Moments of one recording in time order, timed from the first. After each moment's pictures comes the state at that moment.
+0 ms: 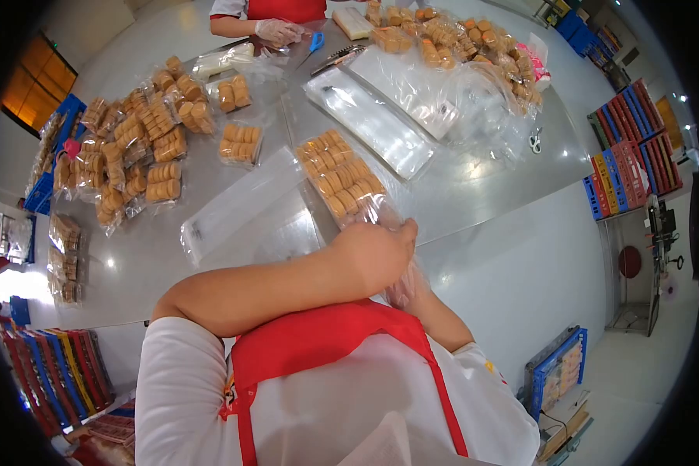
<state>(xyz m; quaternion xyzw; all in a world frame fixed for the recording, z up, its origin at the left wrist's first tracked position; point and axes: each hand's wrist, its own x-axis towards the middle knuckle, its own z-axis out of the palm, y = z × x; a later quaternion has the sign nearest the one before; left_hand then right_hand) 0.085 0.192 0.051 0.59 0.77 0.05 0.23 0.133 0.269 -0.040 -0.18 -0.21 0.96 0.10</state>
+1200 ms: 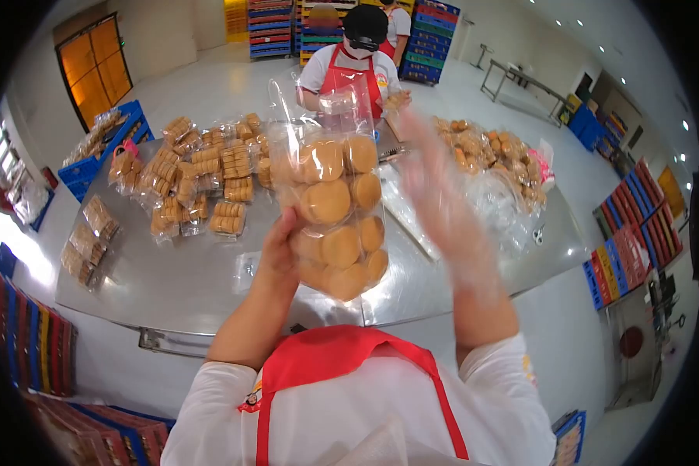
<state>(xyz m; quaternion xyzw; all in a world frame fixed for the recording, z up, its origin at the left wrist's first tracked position) 0.003 0.037 0.063 0.28 0.18 0.90 0.26 0.063 0.238 0.183 0.25 -0.76 0.53 0.28</state>
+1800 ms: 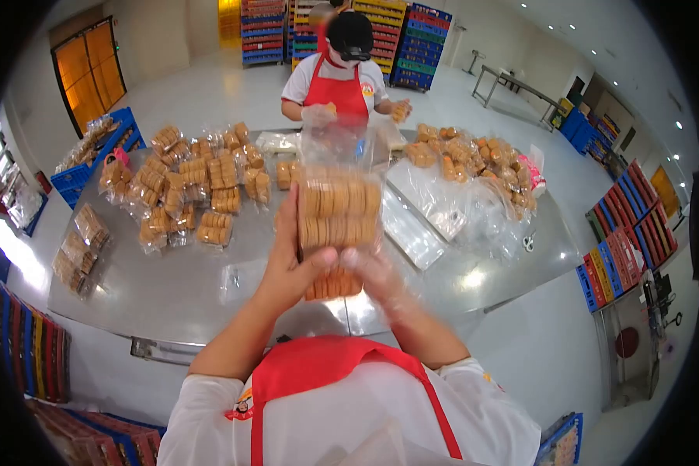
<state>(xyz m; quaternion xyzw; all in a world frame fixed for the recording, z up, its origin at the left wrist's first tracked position) 0.013 0.049 0.072 0.38 0.60 0.71 0.00 0.066 0.216 0.074 0.22 -0.56 0.80 0.08</state>
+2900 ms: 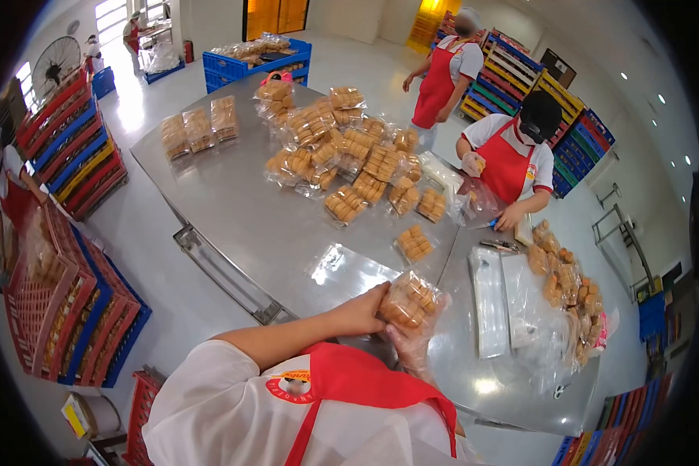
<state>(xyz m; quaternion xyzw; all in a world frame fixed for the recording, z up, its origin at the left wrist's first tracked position) 0.040 -0.002 -0.062 0.19 0.74 0.63 0.11 0.070 0.172 -0.044 0.16 -0.59 0.79 0.01</state>
